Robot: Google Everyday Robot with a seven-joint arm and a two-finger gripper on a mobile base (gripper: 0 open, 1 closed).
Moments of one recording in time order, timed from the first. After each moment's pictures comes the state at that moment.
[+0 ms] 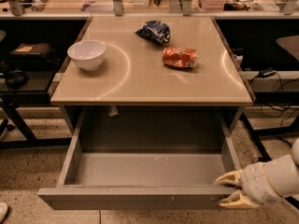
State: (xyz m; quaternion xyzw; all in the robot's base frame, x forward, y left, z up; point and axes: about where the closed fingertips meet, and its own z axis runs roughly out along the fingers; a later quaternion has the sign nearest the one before) arm 0.345 -0.220 0.633 -0.65 0.69 0.20 0.23
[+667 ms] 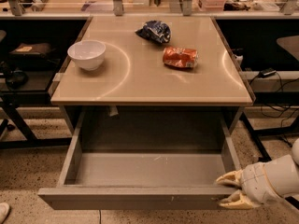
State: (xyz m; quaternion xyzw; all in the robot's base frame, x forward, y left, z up) arm 0.346 -0.217 0.634 -0.65 0.69 0.20 0.23
